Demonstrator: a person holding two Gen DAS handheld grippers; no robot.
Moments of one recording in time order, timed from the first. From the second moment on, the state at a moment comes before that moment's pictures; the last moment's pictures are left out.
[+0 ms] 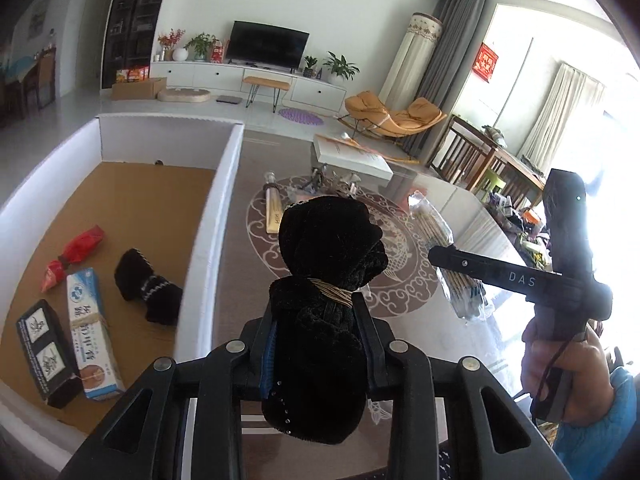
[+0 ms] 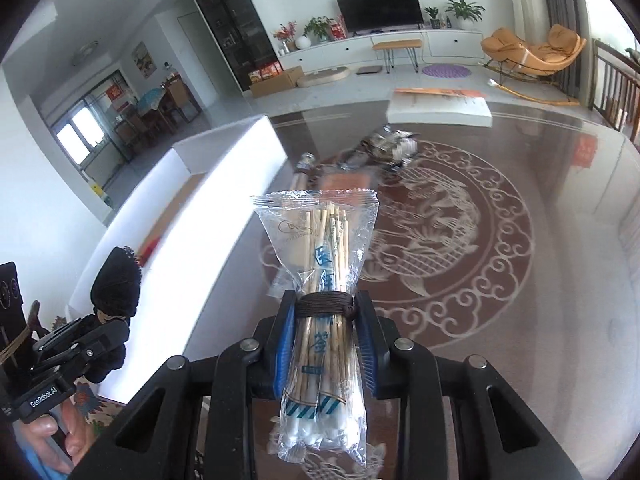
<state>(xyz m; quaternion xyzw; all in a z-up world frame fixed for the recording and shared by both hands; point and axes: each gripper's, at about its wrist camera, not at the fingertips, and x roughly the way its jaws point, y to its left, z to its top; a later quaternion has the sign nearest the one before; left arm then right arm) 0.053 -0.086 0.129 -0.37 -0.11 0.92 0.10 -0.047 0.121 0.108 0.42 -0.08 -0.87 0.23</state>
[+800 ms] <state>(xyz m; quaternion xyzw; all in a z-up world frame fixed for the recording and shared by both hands) 0.058 -0.204 0.088 -0.39 -0.15 0.90 -0.11 -0.044 0.028 0.058 0.38 0.02 -0.90 0.22</state>
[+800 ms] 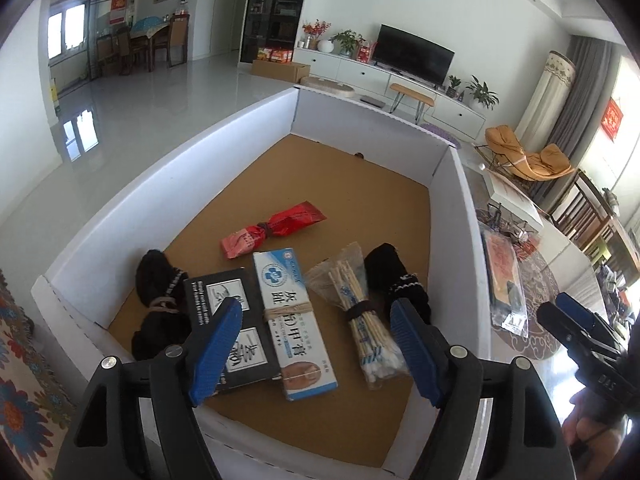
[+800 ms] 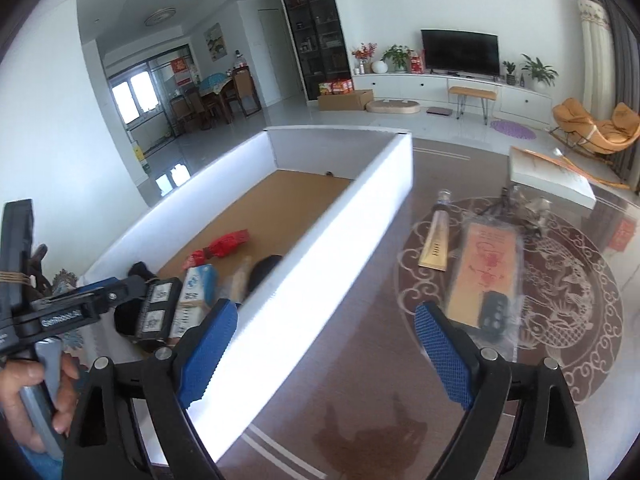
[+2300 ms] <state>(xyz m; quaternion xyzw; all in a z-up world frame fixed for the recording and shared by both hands) -0.015 0.004 -0.018 -0.45 0.03 0.89 0.04 -0.061 0.208 -0.027 0.46 0.00 -0.89 -0.01</state>
